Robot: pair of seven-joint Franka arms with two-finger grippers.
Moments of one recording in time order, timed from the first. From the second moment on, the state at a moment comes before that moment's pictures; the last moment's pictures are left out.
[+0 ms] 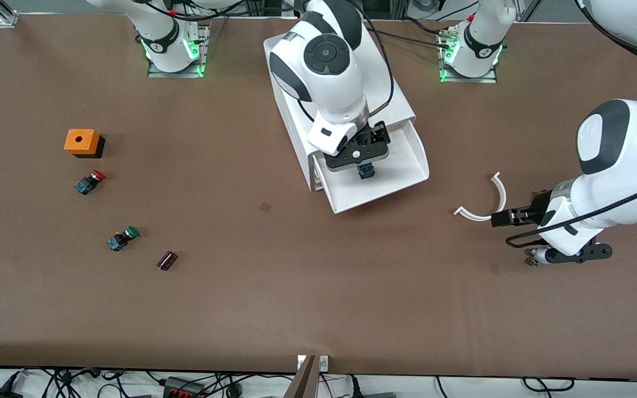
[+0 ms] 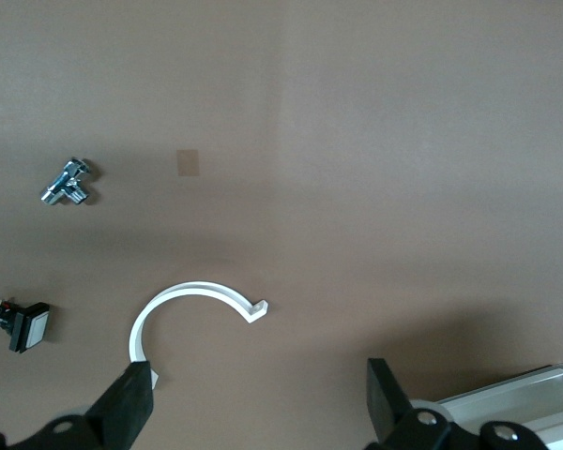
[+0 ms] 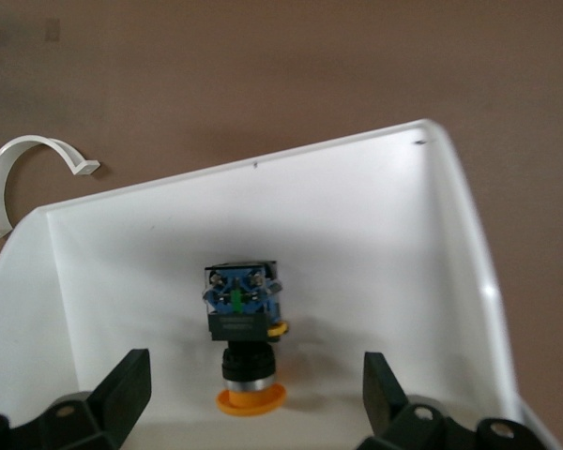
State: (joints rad) left arm -0.01 0.48 -0.12 -1.31 -0.05 1.70 -0.23; right arm 0.85 0.73 -0.04 -0.97 0.15 1.89 0.61
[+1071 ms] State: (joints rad) left arm -0.33 0.59 -0.13 -1.31 -0.05 1.88 -0.72; right arm 0.32 0.64 -0.08 -0.93 0.10 1.48 0.31
